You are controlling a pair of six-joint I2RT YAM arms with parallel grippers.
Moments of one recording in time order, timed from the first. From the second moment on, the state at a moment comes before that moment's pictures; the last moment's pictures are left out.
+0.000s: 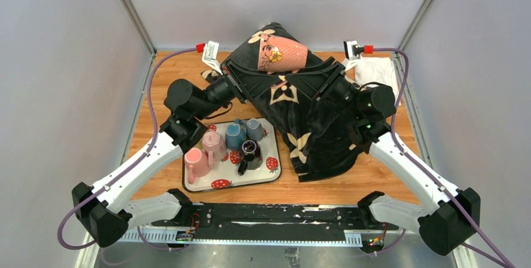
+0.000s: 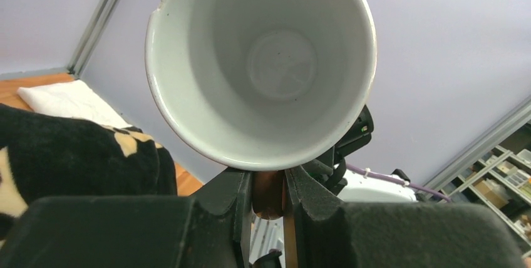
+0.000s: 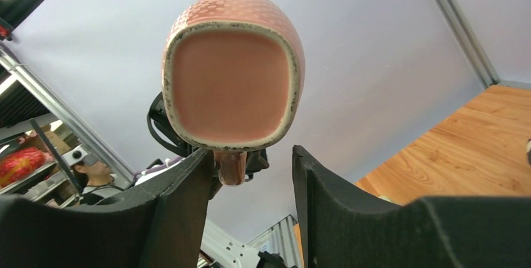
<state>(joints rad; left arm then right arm) -0.68 1.09 1.05 0.48 0.38 -0.87 0.53 1.10 0.93 0.75 -0.54 1.03</state>
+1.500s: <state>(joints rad) -0.68 0.96 1.18 -0.53 -0.23 -0.24 0.53 0.88 0.79 0.21 -0.41 0.68</state>
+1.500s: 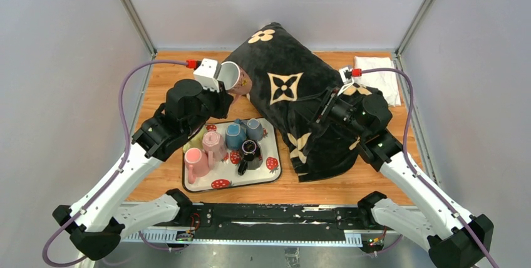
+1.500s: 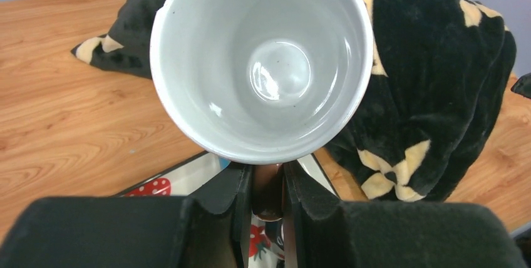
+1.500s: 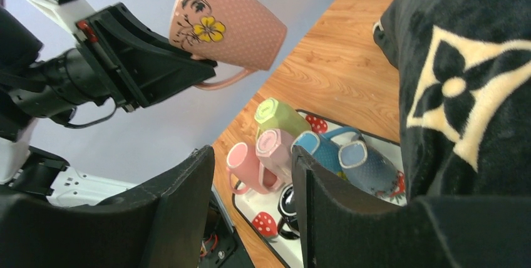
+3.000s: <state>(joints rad) -0.05 1.64 1.38 -0.46 -0.22 -0.36 0.53 0.85 0.81 -0.17 -0.41 0.53</state>
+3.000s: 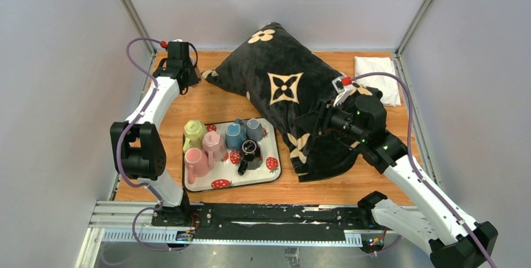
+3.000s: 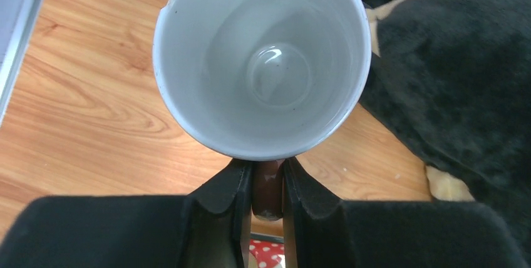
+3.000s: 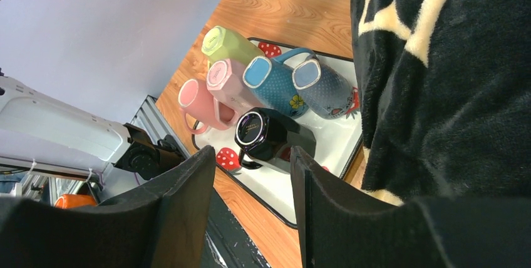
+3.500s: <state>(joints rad) -0.04 1.79 1.47 -0.40 -0.32 -0.27 0.53 0.84 0.81 -0.17 -0.40 0.53</state>
